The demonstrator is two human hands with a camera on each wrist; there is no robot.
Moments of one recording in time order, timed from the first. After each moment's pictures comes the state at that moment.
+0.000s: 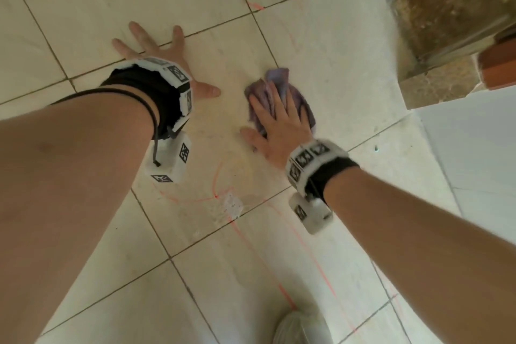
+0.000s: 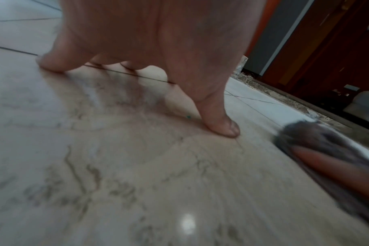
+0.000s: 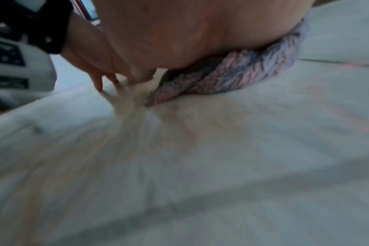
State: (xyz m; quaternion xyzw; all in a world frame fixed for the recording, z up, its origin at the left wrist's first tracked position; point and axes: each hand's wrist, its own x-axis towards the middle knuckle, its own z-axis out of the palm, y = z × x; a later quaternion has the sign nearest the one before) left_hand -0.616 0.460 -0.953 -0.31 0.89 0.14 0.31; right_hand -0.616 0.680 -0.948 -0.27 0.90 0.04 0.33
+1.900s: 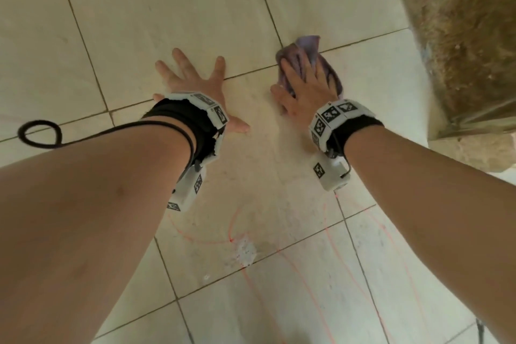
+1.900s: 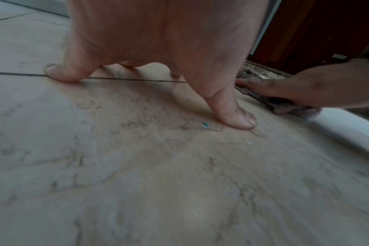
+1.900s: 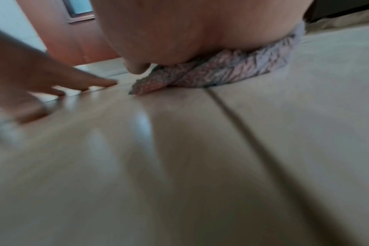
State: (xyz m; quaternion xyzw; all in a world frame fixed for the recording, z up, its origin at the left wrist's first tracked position) left_hand -0.642 0.446 -0.954 -0.29 0.88 0.13 0.35; right_hand -0.748 0.615 -0.958 -0.28 0.91 0.04 0.30
